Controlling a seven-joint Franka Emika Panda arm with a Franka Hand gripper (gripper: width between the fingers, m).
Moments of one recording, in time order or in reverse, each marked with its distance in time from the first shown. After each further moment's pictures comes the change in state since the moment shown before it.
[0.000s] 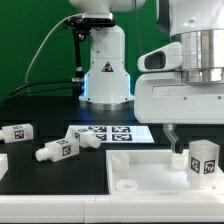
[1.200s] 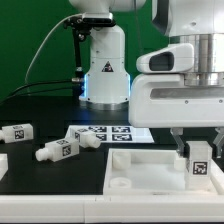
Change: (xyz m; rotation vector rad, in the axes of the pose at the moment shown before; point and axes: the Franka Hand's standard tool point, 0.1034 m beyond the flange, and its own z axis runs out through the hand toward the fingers) arm 0.002 0.008 0.003 -0.047 -0.042 -0.283
